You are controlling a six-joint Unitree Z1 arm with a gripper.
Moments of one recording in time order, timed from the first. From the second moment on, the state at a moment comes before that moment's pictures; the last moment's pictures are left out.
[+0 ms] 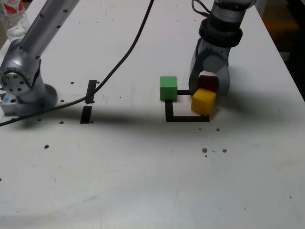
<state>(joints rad) 0.08 2.28 -1.84 1.30 -0.03 0.26</state>
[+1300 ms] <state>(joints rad) -0.26 1.94 -1.47 1.33 -0.07 0.00</state>
